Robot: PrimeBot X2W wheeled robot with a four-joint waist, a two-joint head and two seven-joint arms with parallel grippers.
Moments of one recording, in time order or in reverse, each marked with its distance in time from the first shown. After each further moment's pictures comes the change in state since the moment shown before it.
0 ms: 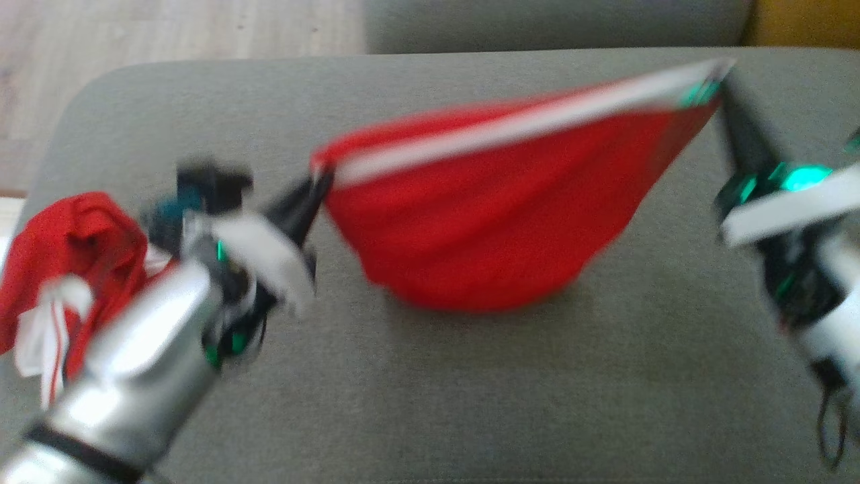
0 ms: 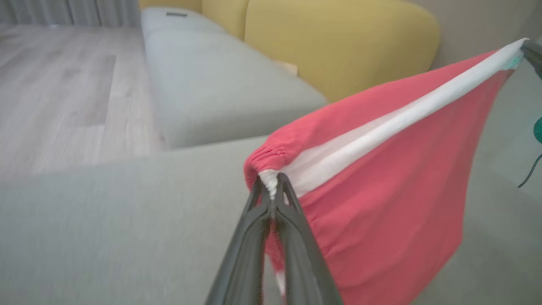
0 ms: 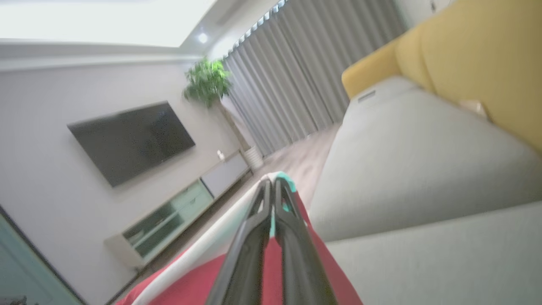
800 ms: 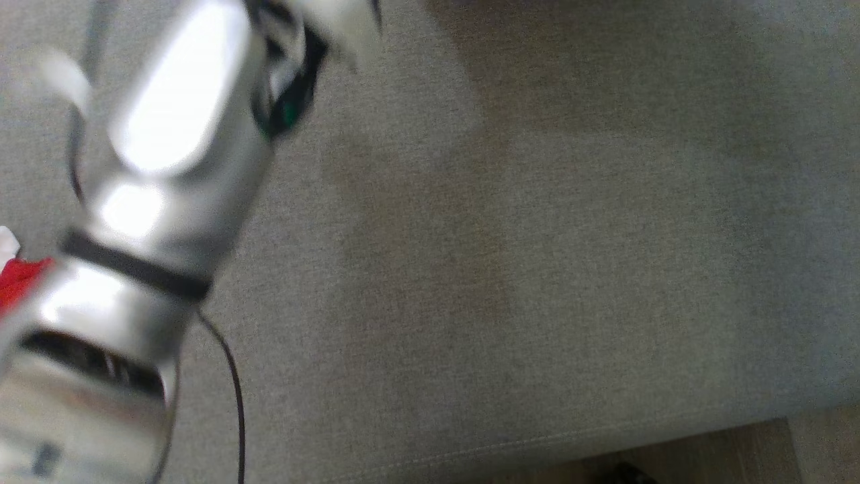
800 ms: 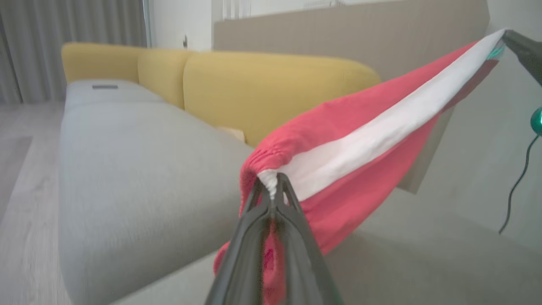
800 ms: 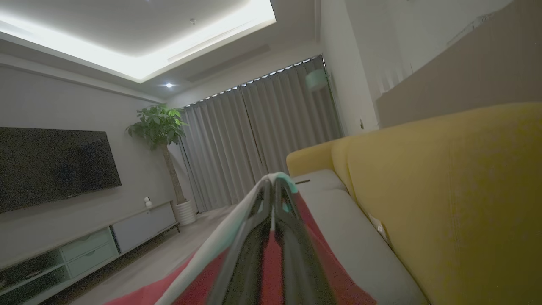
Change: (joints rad) left arm -0.578 -0.273 0.150 0.249 0.247 -0.084 -0.105; right arm -0.461 -0.017 -0.277 0.009 -0.242 0.000 -0.012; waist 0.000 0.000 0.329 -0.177
